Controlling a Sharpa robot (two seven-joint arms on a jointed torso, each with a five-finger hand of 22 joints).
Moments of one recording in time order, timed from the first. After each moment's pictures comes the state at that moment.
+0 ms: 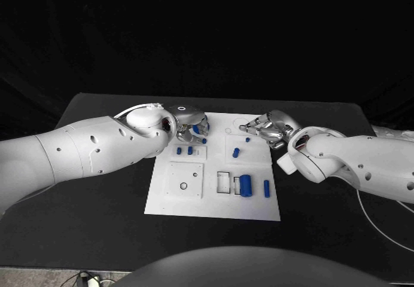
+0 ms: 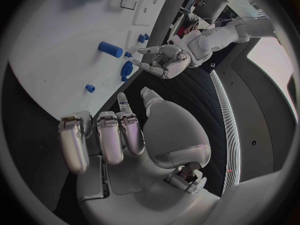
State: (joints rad) left arm 1.31 -0.52 -0.22 1.23 -1.58 -0.17 0.01; left_hand 1.59 -0.10 0.22 0.29 0.05 1.03 0.10 0.07 0.15 1.08 0.06 0.07 0.06 1.47 0.00 1.57 1.31 0.01 1.47 0.14 1.57 1.31; right arm 1.23 -0.90 -0.20 1.61 -0.67 -0.52 -0.04; right_hand 1.17 0.06 0.08 0.15 0.29 0.90 0.19 0.14 0.14 1.47 0.11 1.57 1.31 1.47 0.05 1.57 1.31 0.01 1.47 0.15 1.57 1.31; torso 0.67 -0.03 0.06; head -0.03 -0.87
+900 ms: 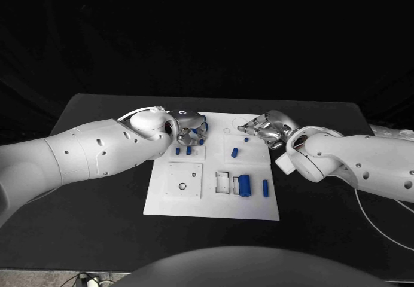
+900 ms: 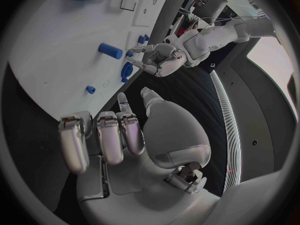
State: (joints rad) left arm 1.29 -0.48 -0.22 1.19 -1.59 -0.12 -0.01; left_hand 1.62 -0.10 0.26 0.29 0.05 1.01 0.10 0.06 0.13 1.06 0.06 0.07 0.06 1.47 0.00 1.57 1.31 0.01 1.47 0.14 1.57 1.31; right arm 1.23 -0.90 -0.20 1.61 -0.67 -0.51 -0.05; right_hand 1.17 0.06 0.08 0.15 0.29 0.90 0.19 0.14 0.14 1.47 0.11 1.57 1.31 1.47 0.05 1.57 1.31 0.01 1.47 0.15 1.57 1.31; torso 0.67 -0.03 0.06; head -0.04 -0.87
